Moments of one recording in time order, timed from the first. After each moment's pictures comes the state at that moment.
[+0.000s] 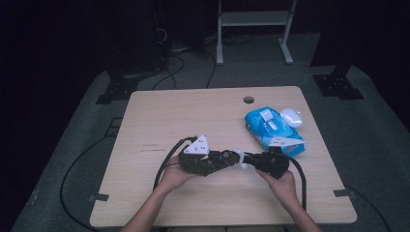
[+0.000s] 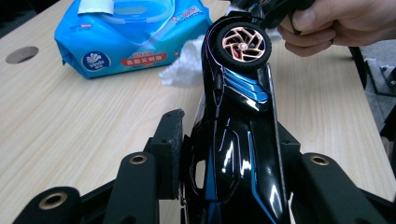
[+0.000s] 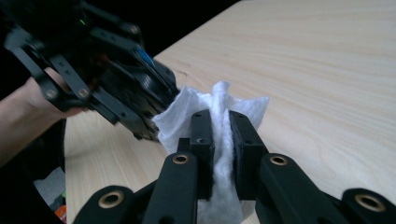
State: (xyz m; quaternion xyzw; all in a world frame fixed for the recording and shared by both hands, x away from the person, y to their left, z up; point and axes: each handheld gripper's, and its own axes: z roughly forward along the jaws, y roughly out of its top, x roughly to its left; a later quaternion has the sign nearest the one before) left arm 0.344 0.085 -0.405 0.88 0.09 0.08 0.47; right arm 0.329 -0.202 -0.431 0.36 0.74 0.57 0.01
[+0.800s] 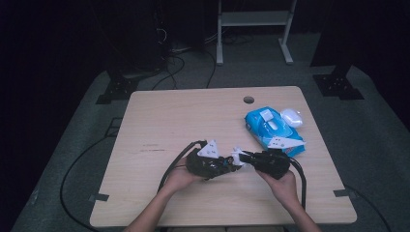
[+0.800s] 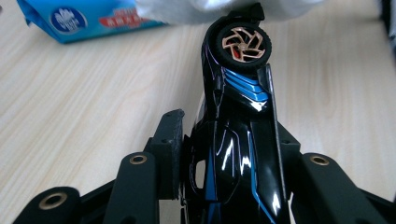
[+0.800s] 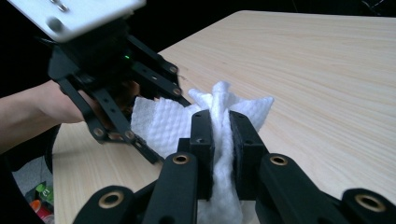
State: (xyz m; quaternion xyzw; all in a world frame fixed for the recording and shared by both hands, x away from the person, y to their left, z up) left arm 0.348 0.061 -0.429 0.91 0.09 0.07 0.39; right arm 0.319 -0.195 -0.418 0.33 0.76 0.56 0.05
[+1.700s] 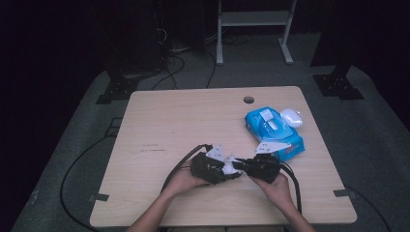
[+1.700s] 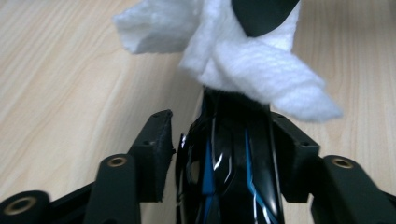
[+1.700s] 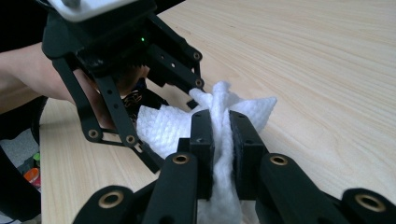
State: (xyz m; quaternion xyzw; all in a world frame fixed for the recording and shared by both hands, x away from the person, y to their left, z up) left arm 0.352 0.055 -0.445 0.93 0.10 0.03 0.35; right arm 0.320 -0.174 -0.436 0.32 0.80 0.51 0.04
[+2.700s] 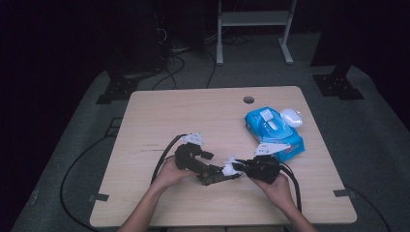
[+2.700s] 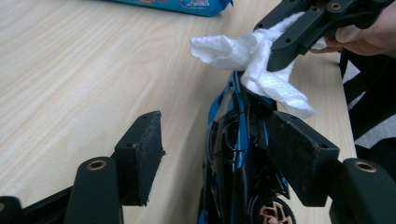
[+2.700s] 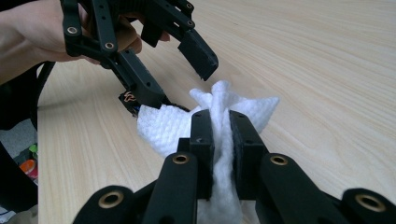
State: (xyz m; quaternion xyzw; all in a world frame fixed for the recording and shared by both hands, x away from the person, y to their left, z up) left arm 0.373 0.101 -0.431 0.88 0.18 -0.06 0.44; right arm 0.318 -0.173 -0.436 0.31 0.81 0.50 0.05
